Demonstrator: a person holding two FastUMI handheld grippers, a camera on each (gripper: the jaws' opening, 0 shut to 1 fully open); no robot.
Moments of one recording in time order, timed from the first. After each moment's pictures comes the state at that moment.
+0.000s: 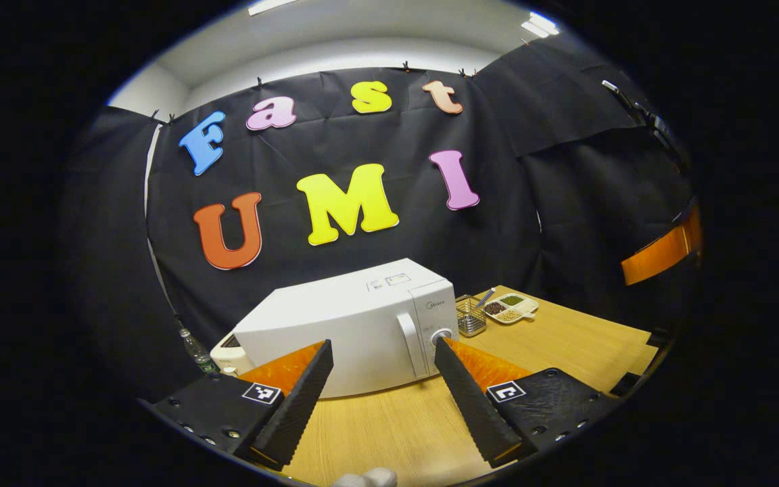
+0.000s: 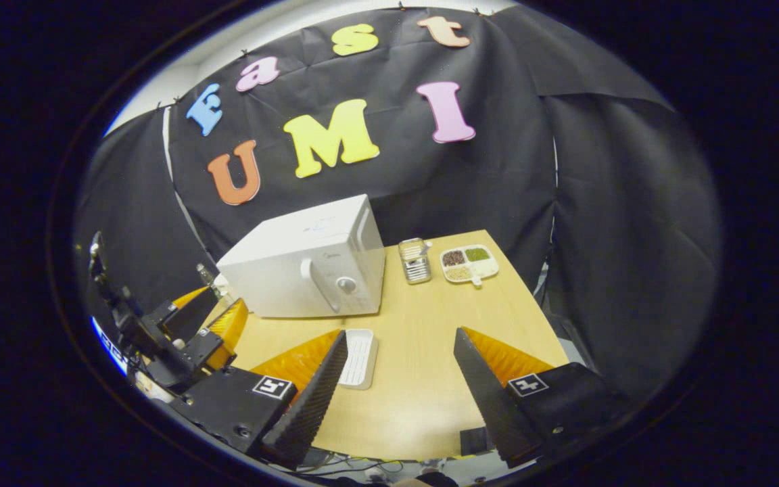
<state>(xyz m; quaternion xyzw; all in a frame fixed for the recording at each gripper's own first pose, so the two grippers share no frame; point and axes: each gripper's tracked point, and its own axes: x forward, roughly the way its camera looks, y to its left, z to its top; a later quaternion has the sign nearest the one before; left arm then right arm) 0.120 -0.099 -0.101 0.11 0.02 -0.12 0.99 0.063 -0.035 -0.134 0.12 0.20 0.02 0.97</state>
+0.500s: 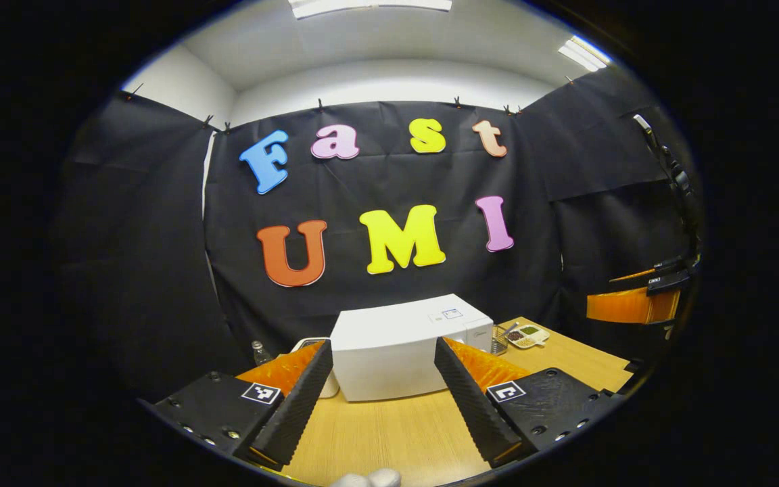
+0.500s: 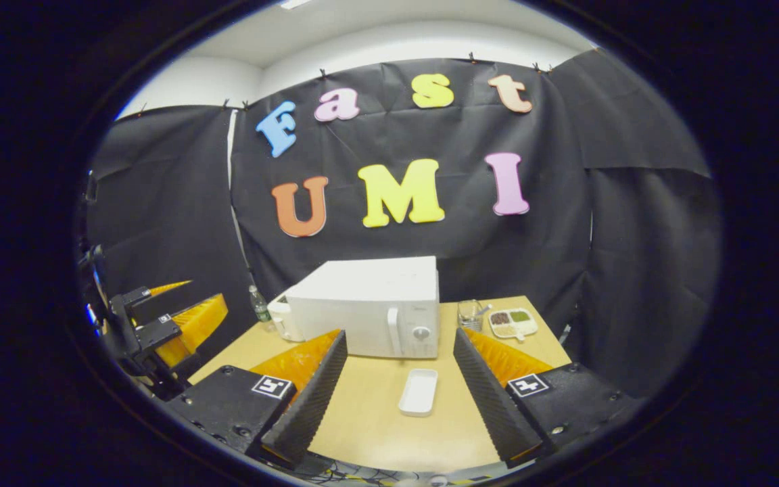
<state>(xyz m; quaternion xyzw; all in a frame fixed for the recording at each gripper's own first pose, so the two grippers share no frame) 0.034 0.030 0.012 0.05 -0.01 -0.06 1.00 0.019 0.086 -0.018 0.07 0.05 0.07 0.99</state>
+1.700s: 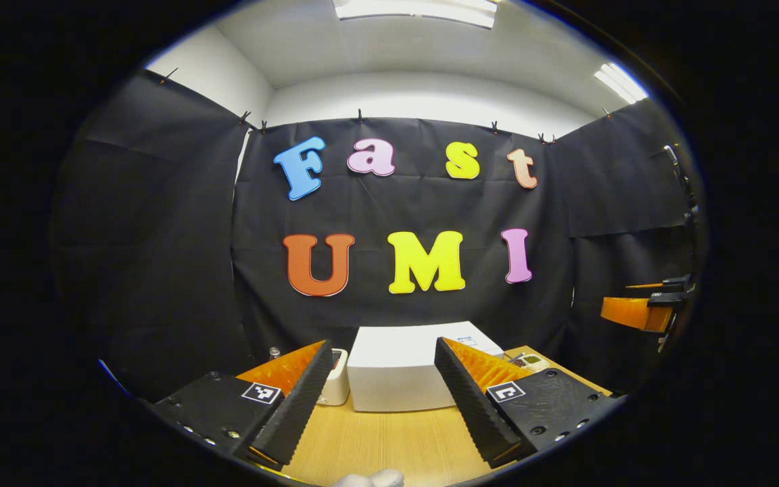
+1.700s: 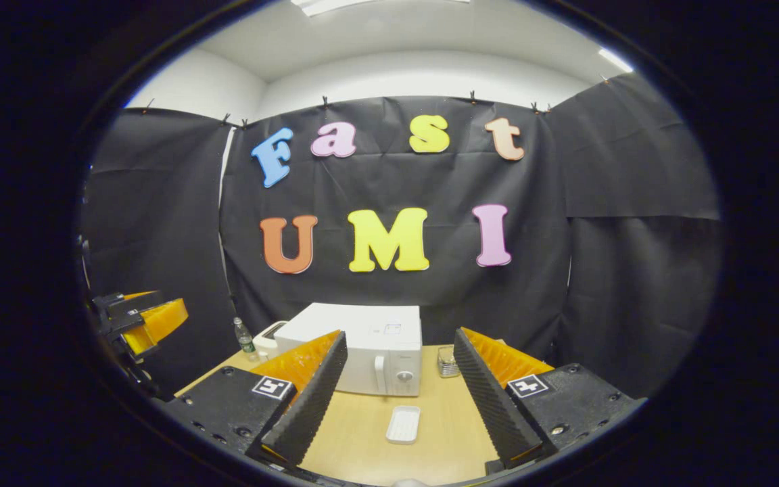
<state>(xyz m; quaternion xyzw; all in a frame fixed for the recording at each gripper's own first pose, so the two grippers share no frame) 0.029 0.063 0.063 0.00 -0.03 -0.03 1.00 0.015 0.072 0.042 0.05 0.00 0.01 1.00</state>
